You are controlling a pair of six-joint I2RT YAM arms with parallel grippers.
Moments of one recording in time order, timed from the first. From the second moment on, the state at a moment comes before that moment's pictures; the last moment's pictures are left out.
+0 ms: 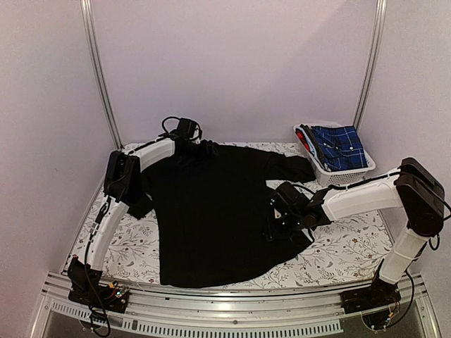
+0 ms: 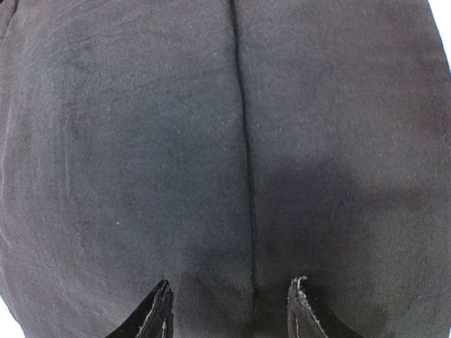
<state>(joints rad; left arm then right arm) -0.39 2.74 2.44 -0.46 0.25 -0.57 0.89 1.72 0.89 -0.24 0.04 0.68</state>
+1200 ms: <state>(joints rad) -0.39 1.38 0.79 -0.43 -0.28 -0.86 0.89 1.43 0.89 -0.05 0.08 0.51</state>
